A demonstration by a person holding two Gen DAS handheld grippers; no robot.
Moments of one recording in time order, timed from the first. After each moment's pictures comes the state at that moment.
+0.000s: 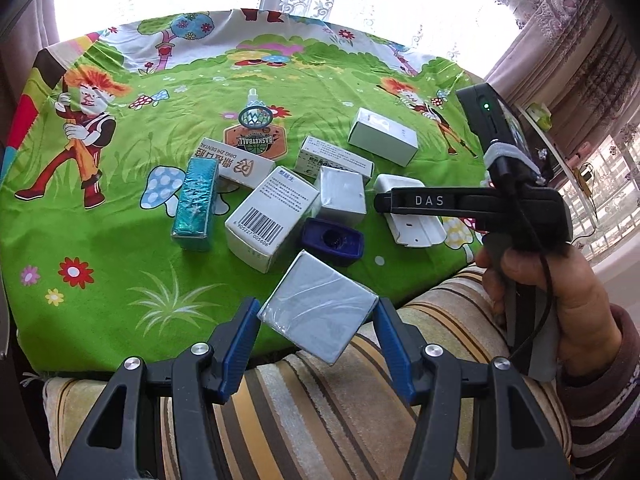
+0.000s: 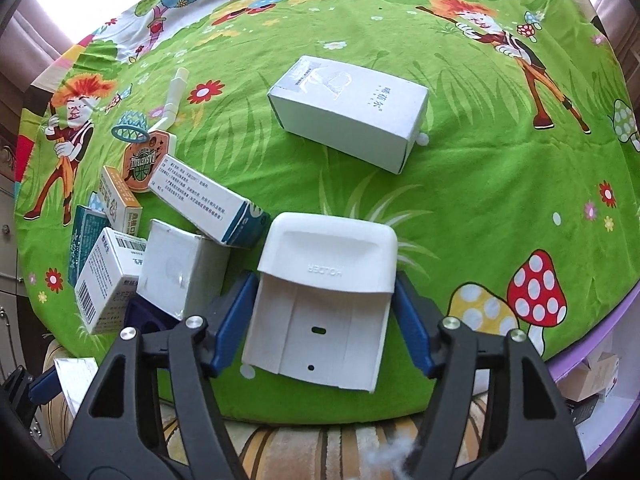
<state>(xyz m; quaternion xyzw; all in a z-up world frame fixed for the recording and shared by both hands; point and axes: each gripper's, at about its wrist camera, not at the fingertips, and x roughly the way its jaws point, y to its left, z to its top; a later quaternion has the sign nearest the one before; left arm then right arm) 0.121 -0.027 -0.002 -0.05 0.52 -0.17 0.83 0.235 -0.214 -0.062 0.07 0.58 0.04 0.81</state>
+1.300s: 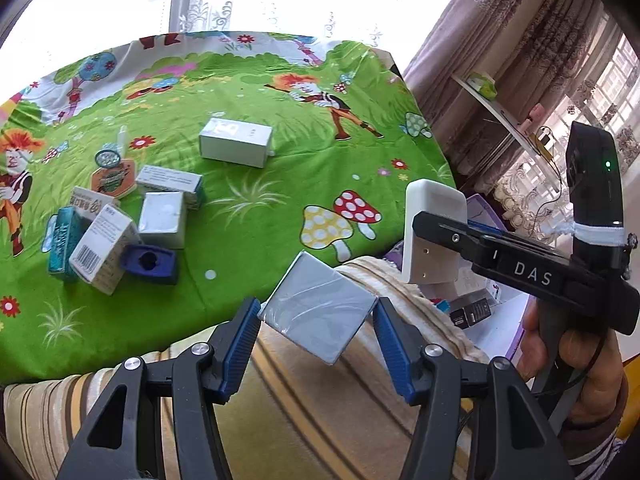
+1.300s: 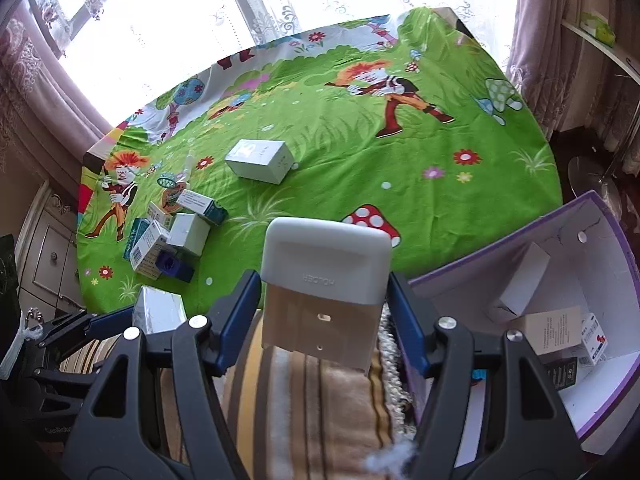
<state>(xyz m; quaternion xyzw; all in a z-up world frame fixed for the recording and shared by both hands) 0.088 -0.165 0.030 -0.01 0.50 -0.26 0.82 0.089 -0.355 0.019 0.14 0.46 0.02 0.88</state>
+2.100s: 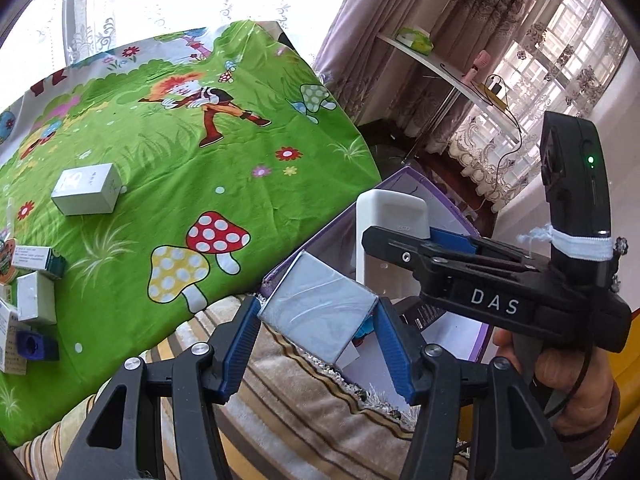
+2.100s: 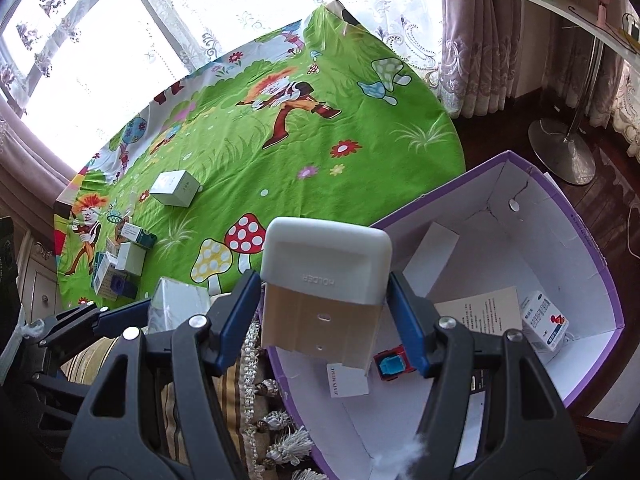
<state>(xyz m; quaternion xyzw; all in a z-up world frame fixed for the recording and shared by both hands) 0.092 -0.302 0.025 0.05 0.51 -0.35 0.79 0.069 -0.458 0.002 0.20 0.46 -0.03 0.86</state>
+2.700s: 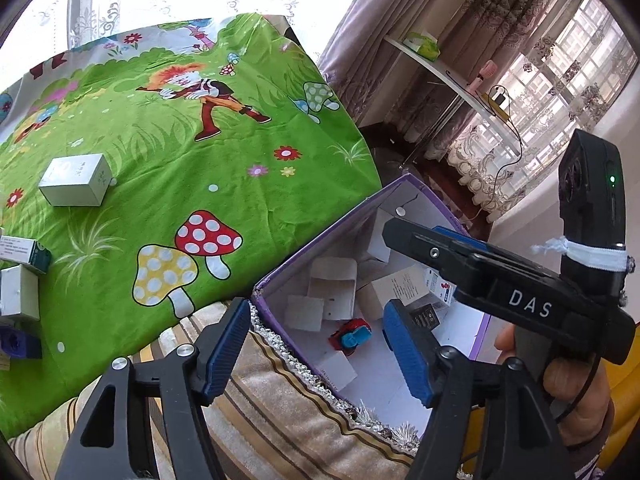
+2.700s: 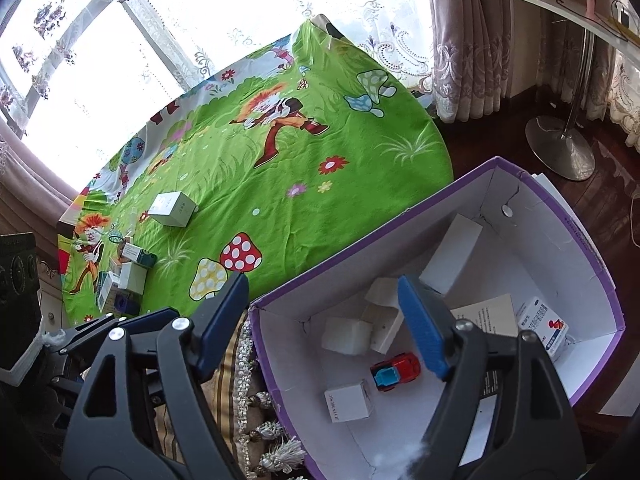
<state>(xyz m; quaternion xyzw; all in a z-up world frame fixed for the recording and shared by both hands) 0.103 -0.303 0.019 0.01 0.52 -0.35 0.78 0.064 -0.474 0.010 0.21 0.44 -0.04 0.87</state>
